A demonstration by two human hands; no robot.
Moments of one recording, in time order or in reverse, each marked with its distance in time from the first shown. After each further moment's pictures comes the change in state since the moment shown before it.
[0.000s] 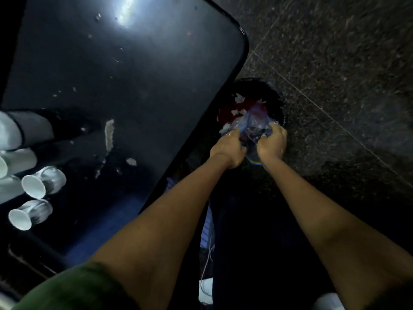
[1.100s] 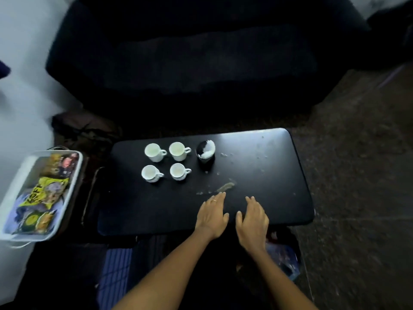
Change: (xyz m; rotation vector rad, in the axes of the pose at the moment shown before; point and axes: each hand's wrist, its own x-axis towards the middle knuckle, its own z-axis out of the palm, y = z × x) left_hand -0.305 -0.114 -0.067 -0.446 0.842 -0.224; right_hand -0.310 -0.140 -0.028 -0.627 -0.150 -1.170
